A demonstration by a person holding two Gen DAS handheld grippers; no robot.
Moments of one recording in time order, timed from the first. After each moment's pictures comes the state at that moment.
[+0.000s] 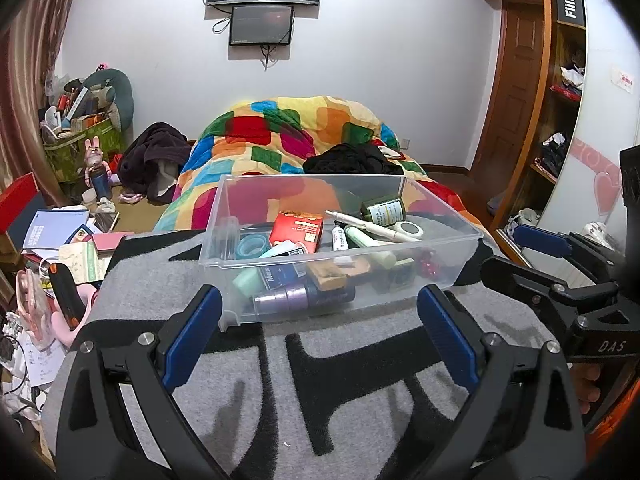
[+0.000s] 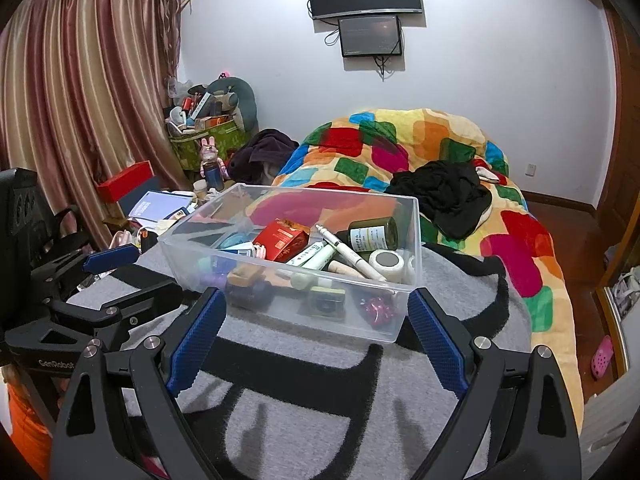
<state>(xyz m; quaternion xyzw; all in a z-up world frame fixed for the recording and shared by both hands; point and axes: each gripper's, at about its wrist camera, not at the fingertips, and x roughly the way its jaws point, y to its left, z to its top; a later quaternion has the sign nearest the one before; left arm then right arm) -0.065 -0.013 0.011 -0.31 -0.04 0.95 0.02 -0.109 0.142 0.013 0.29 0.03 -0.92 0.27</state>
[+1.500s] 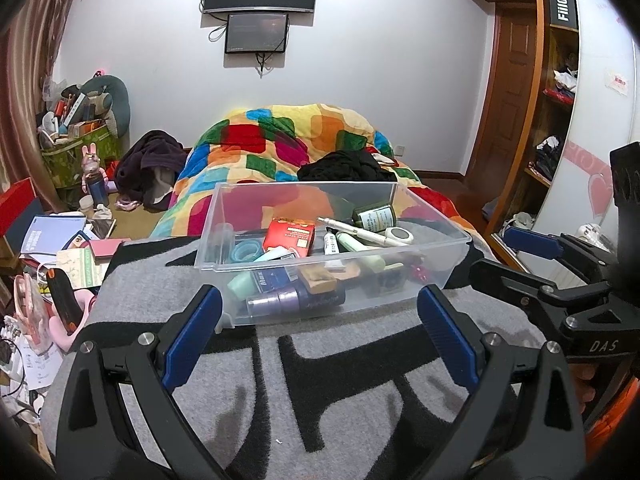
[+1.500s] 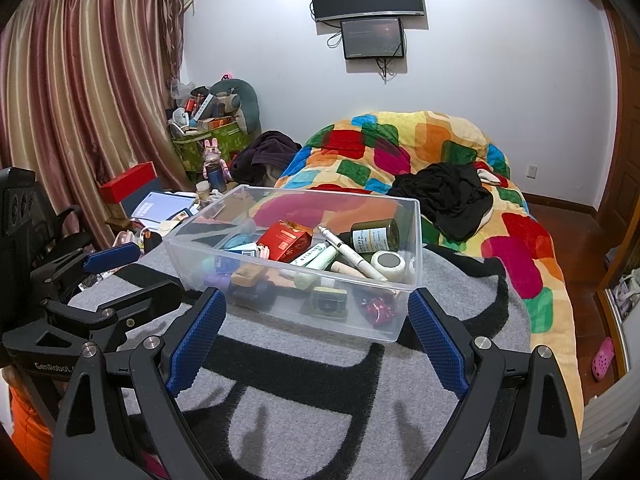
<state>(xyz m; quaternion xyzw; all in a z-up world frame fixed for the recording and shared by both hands) -0.058 -0.009 0.016 -0.29 -0.04 0.96 0.03 -0.103 0.143 0.017 0.29 0.03 -0.92 0.28</state>
